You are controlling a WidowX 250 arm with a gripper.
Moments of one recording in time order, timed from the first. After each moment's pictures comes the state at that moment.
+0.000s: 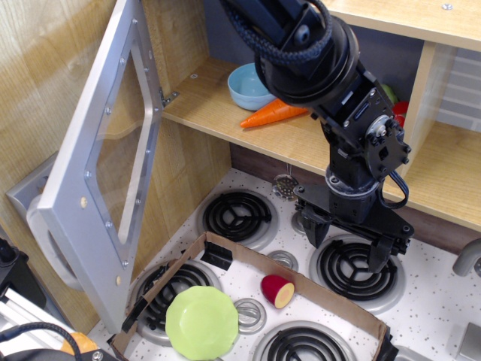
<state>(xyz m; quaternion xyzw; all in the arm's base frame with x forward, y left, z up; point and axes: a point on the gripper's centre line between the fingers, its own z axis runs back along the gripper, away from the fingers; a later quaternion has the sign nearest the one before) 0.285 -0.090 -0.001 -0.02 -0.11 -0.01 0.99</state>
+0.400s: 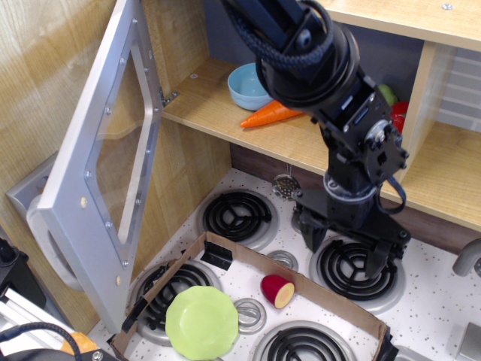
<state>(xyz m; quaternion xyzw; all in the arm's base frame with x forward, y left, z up) 0.279 -0.087 -0.008 -0.01 -0.10 -0.01 1.00</state>
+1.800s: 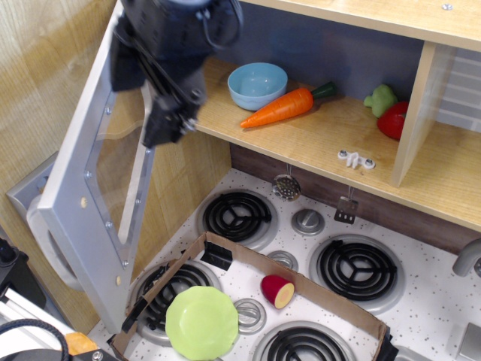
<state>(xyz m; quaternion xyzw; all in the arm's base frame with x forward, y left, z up) 0.208 0.050 0.160 0.20 0.03 -0.21 0.96</state>
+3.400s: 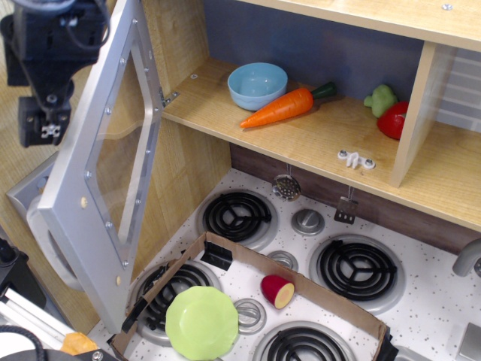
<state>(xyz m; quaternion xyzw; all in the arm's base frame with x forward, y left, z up) 0.170 0.126 0.156 0.23 0.05 -0.26 0.94</state>
